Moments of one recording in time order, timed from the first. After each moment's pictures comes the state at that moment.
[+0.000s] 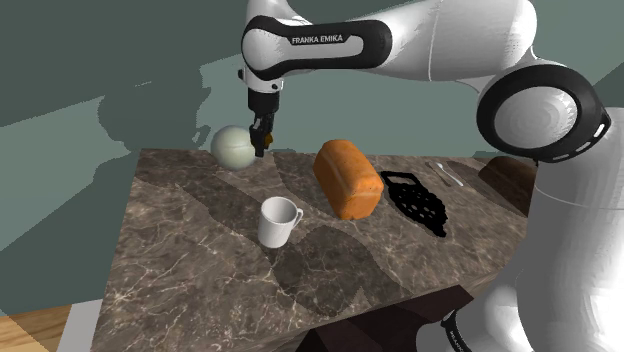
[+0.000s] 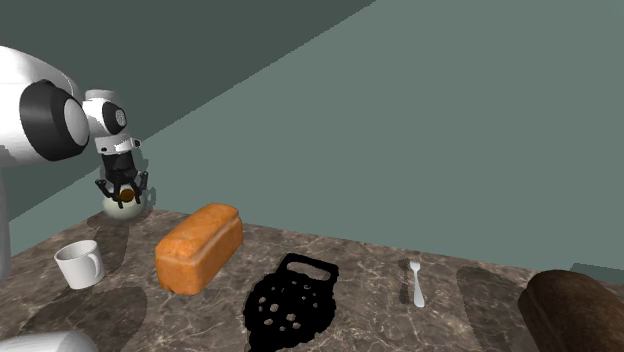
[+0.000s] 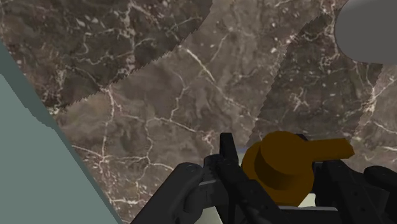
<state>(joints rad) 0.33 0.51 0.00 -1.42 -0.01 1.79 -0.45</state>
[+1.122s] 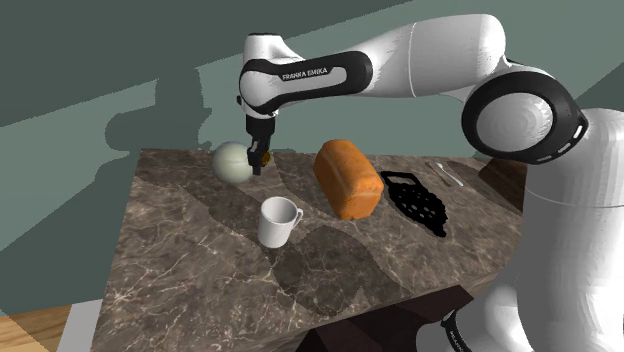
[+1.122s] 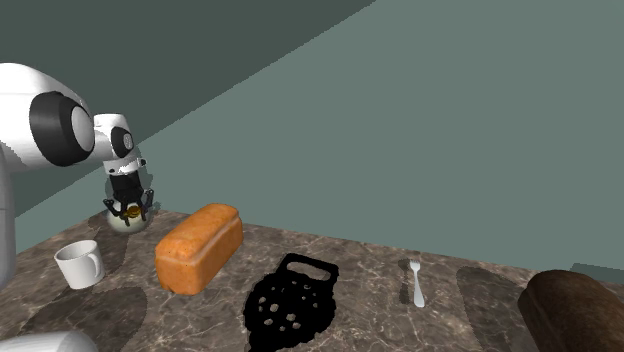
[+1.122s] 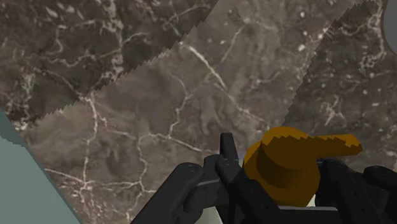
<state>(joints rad) 0.32 0.56 0.00 -1.51 -0.01 1.94 -0.45</state>
